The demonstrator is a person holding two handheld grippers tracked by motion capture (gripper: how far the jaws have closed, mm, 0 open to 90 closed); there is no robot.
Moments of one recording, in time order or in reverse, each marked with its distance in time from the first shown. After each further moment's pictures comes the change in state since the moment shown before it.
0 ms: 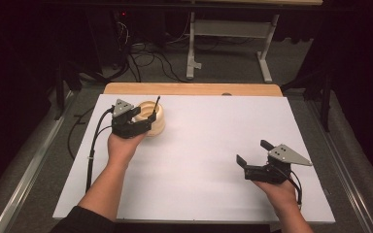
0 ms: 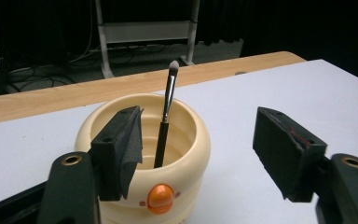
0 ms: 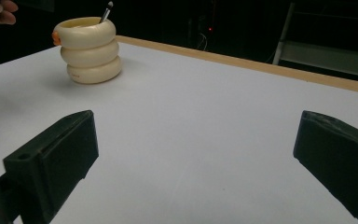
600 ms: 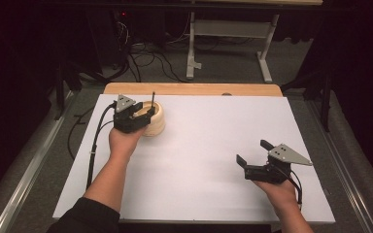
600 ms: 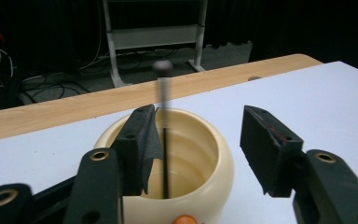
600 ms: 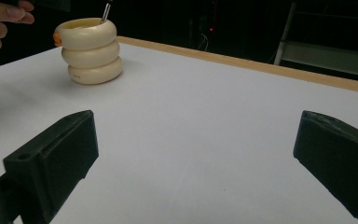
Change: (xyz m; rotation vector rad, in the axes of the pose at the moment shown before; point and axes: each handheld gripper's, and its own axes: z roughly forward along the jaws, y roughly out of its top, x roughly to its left) left arm 0.007 0.006 0.015 -0.016 0.042 0.034; right arm -0.001 0.000 0.001 -0.002 0.006 -0.001
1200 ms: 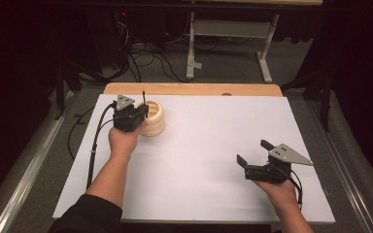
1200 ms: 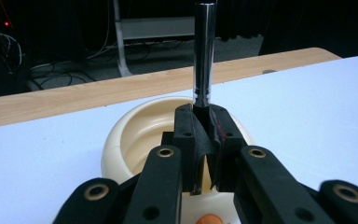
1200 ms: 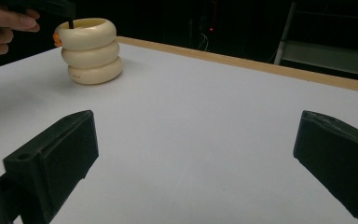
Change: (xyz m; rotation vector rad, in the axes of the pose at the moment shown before) left arm 0.011 -0.006 0.012 0.036 0.037 -0.035; right arm -0.001 0.000 0.000 0.002 0.002 0.006
